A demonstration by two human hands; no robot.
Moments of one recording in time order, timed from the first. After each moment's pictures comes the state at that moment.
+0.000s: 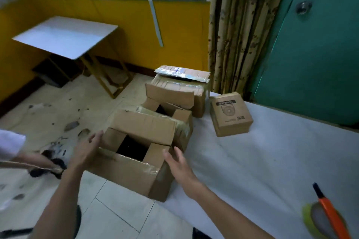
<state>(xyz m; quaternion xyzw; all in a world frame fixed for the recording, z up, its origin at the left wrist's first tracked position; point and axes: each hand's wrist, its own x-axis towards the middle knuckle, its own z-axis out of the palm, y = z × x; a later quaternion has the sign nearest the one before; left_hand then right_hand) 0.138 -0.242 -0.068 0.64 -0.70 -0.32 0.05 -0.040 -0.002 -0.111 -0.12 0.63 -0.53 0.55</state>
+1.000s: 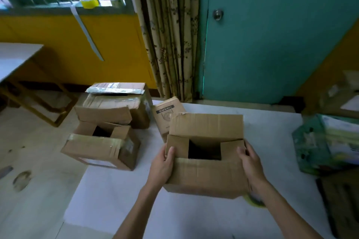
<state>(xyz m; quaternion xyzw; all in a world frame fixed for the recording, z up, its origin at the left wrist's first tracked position) -0.105 0.020 -0.128 0.33 -0.76 -0.56 -0.01 -0.238 0.263 -0.143 0.08 0.75 -0.61 0.22</state>
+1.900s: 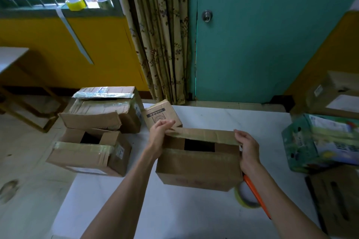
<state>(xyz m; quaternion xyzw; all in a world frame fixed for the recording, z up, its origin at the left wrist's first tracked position) -0.205 0.000 -0.091 0.34 -0.59 -0.73 0.05 -0.288 0.254 -0.122 0.20 0.62 -0.74 0.16</state>
